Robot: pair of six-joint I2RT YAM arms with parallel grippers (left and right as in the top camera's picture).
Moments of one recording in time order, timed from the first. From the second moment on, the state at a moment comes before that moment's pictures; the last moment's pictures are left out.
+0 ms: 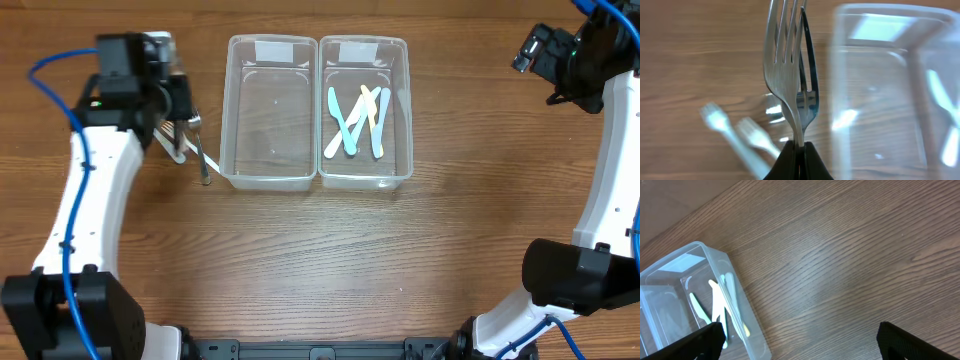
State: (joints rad) left arm 0.00 1.61 1.35 -0.60 0.08 -0.03; right arm -0.21 1.88 2.23 -1.44 -0.03 0.31
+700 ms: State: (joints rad) left arm -0.32 1.90 1.35 -0.34 -0.06 -0.11; right arm -0.21 1.88 2.23 -1.46 -0.03 0.31
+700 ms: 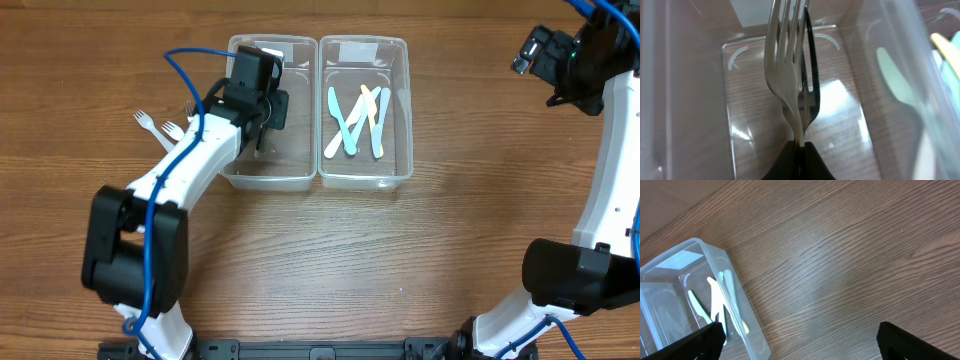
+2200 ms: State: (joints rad) left arm 0.03 2.17 1.58 -0.88 0.05 -0.48; right arm -0.21 1.88 2.23 -1.47 -0.03 0.31
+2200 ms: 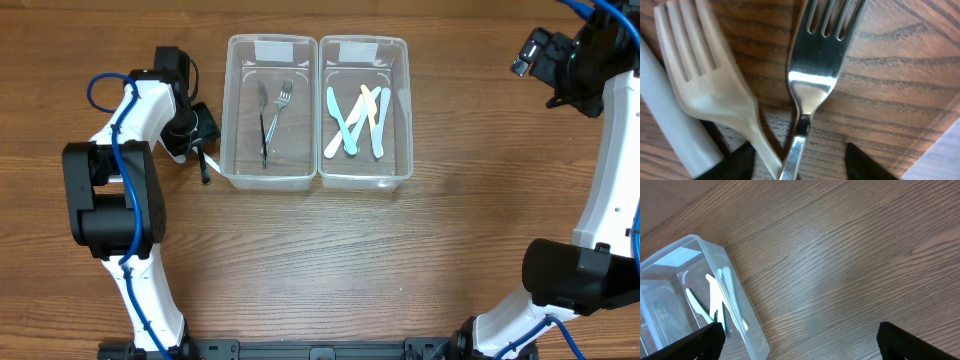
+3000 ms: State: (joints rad) left arm 0.02 2.14 1.78 -1.09 0.01 -0.43; right arm -0.21 1.88 2.23 -1.47 -0.03 0.31
